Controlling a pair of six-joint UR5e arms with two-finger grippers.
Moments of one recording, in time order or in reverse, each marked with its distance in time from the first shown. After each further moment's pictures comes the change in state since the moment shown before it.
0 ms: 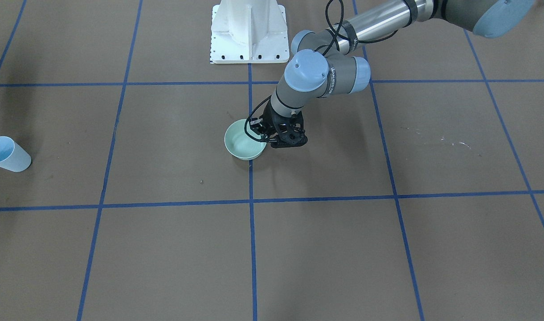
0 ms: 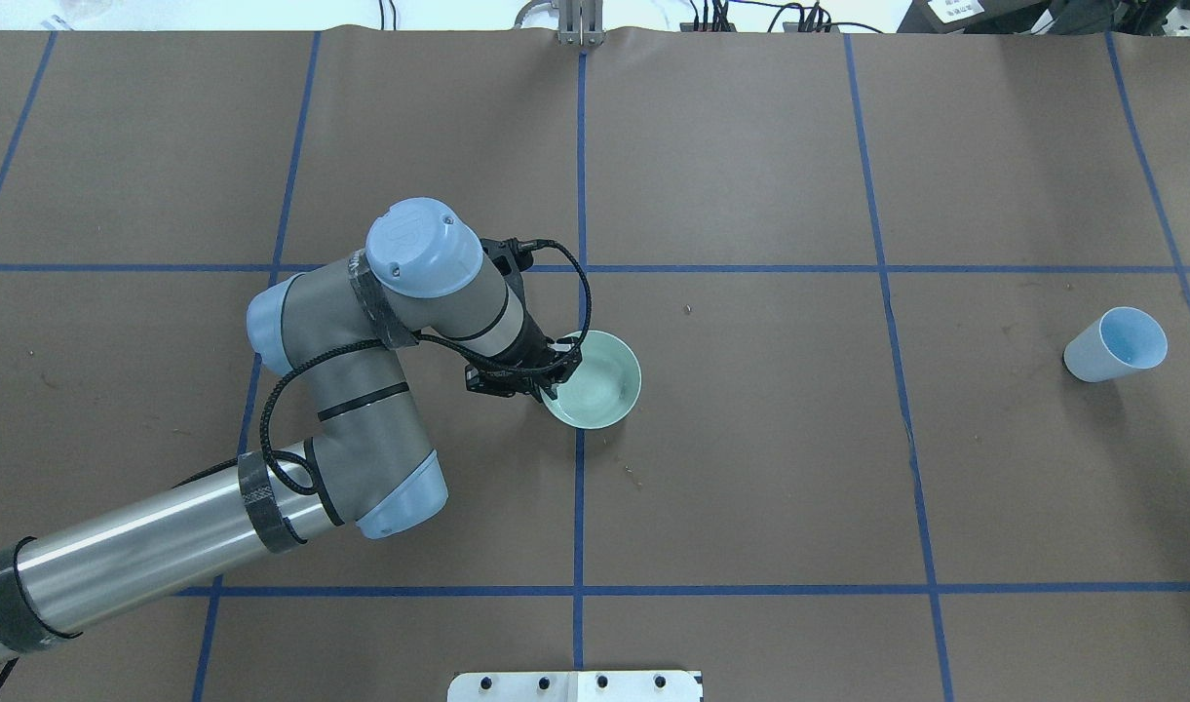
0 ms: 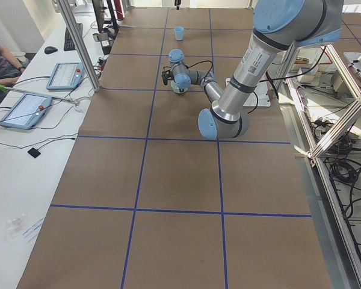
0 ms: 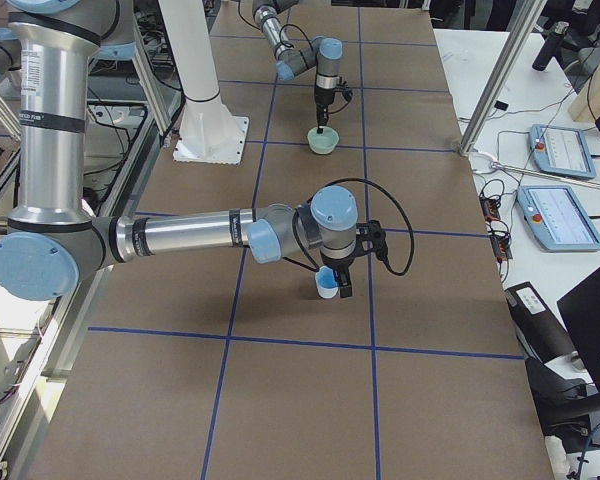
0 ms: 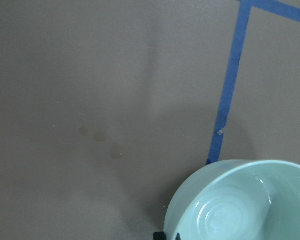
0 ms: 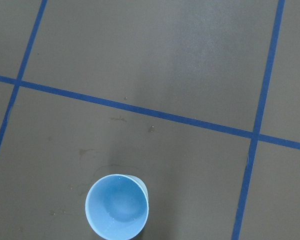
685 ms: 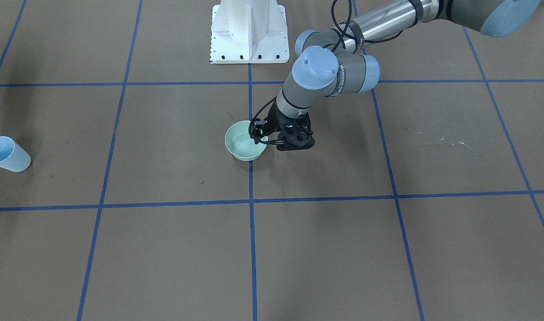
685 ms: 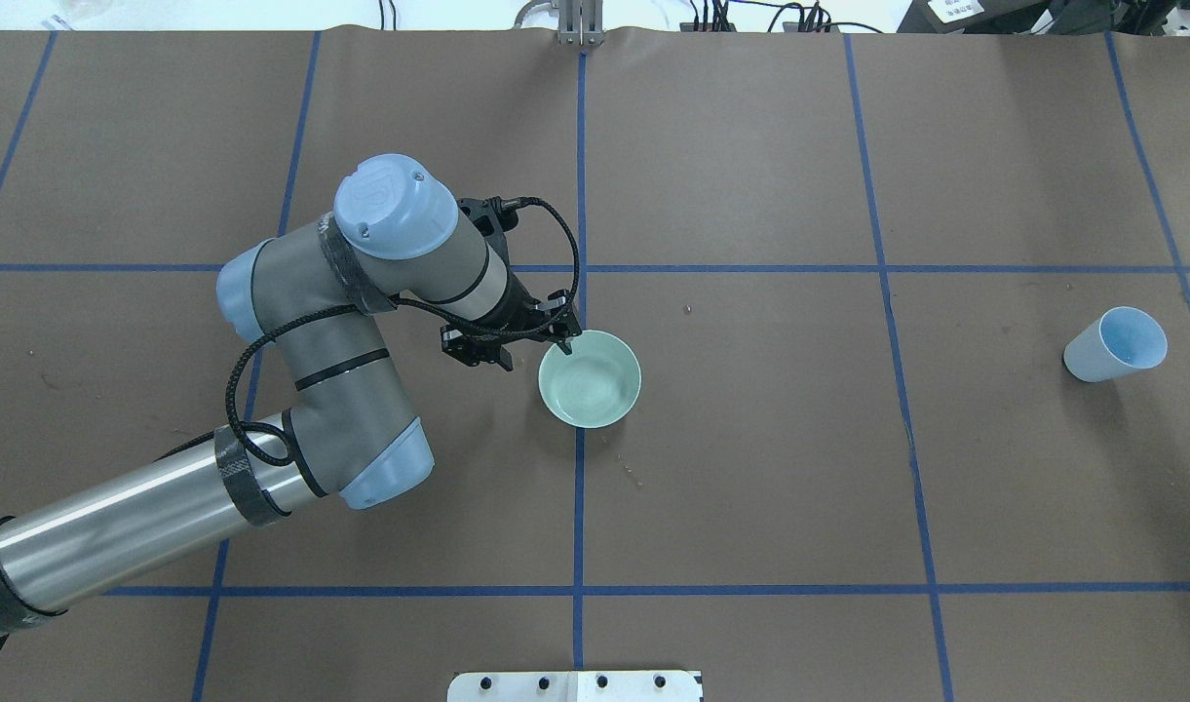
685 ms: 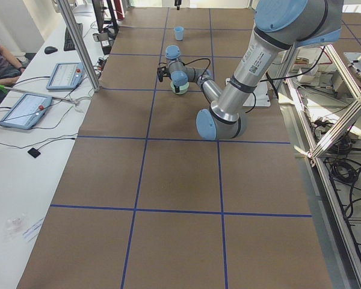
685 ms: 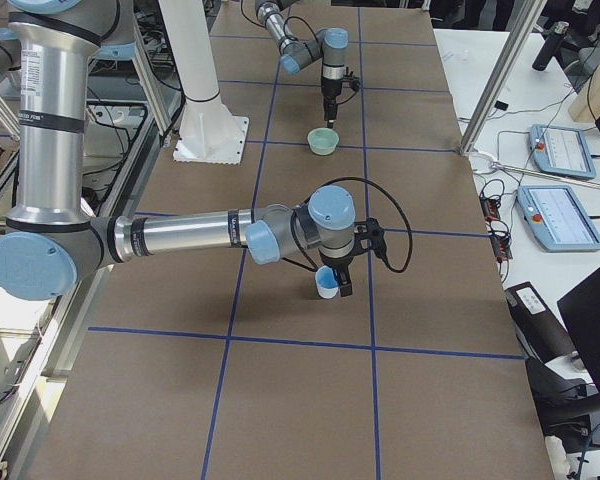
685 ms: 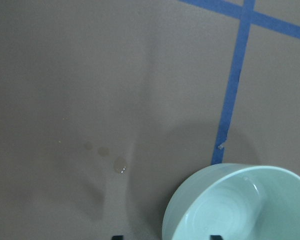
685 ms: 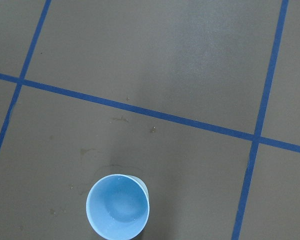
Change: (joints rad) left arm -0.054 0.005 -0.046 0.006 0.000 0.004; right arm -0.014 -0.029 0.004 0.082 -0.001 0.001
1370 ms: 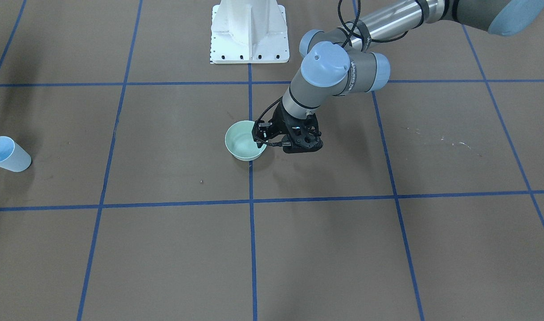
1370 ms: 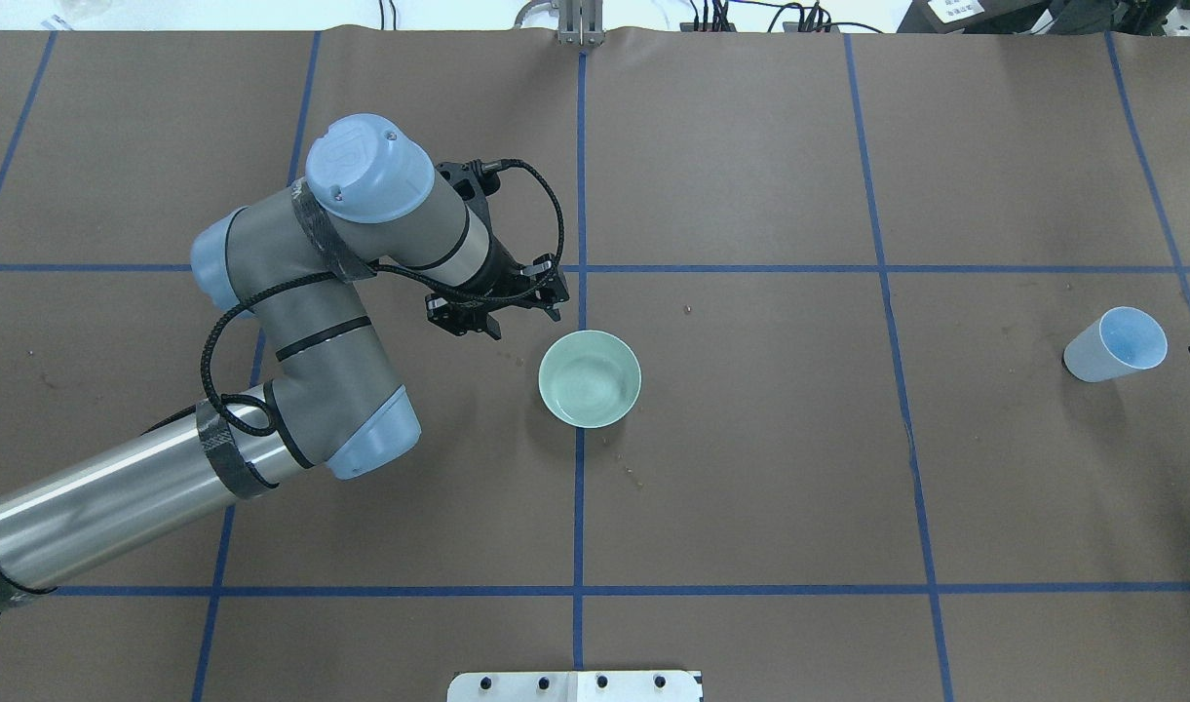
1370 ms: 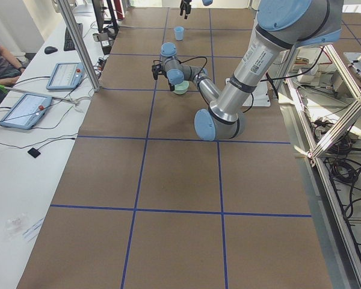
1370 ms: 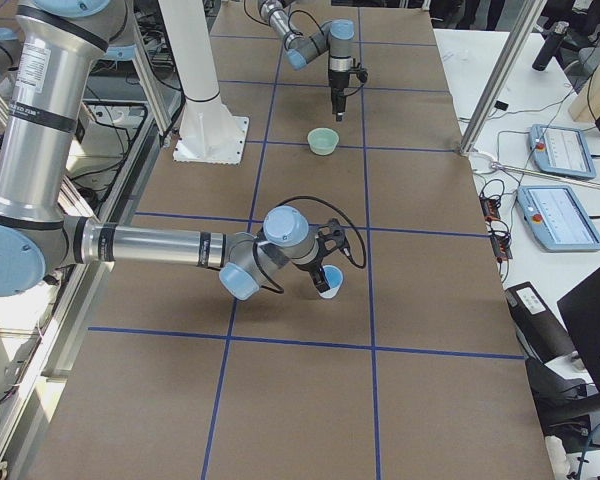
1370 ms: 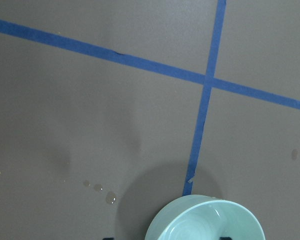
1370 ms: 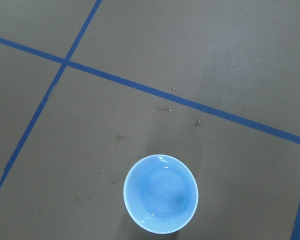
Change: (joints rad) left arm -0.044 0.001 -0.006 0.001 0.001 0.000; right arm -0.176 -0.163 -0.088 0.668 -0.061 0.248
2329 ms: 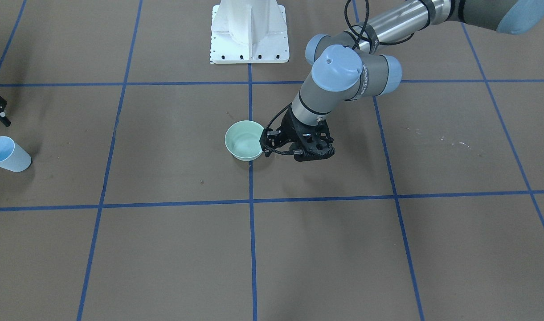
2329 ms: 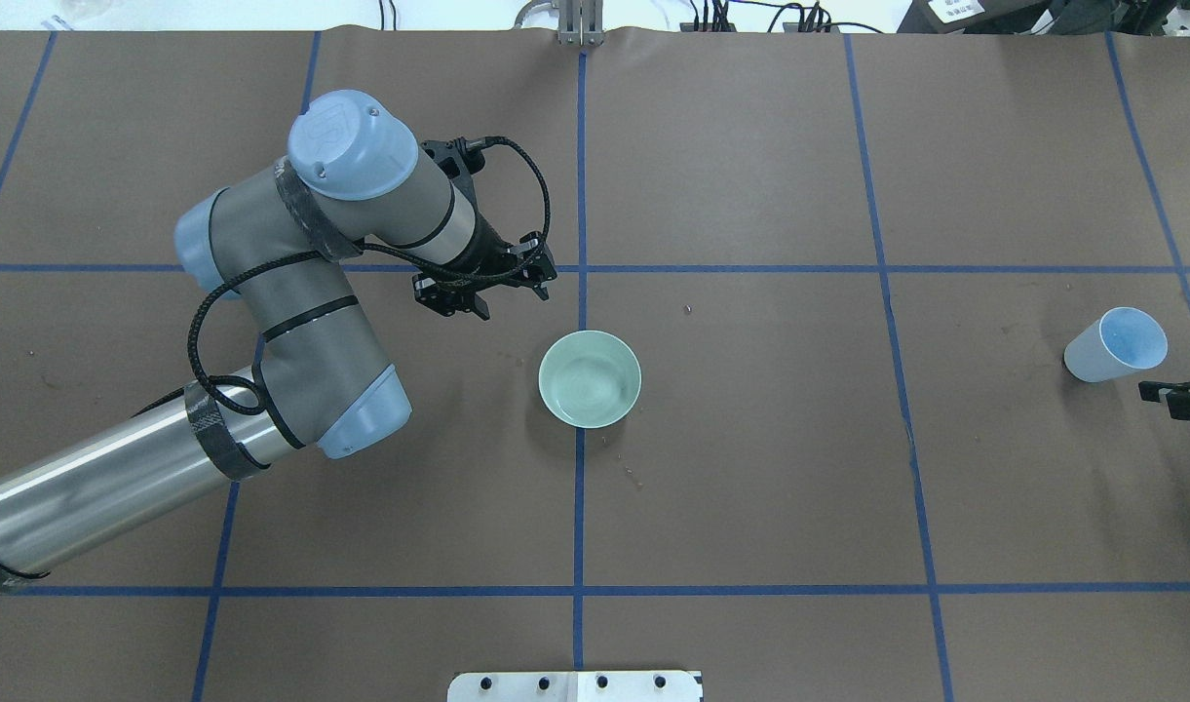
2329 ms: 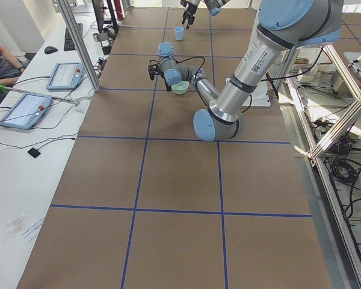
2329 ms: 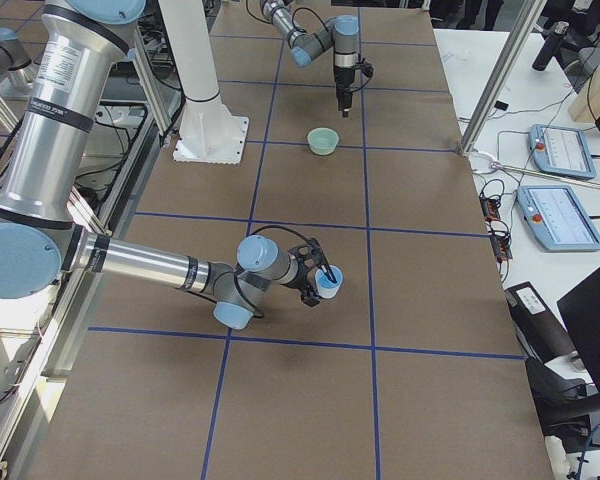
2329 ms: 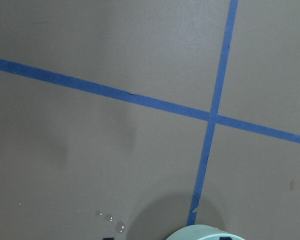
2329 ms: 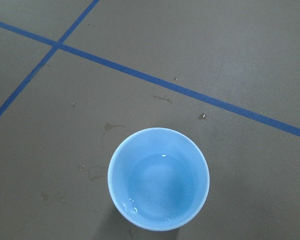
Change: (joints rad) left arm -0.030 0.001 0.004 0.003 0.000 0.001; right arm -0.237 -0.027 -0.169 0.406 -0.314 0.244
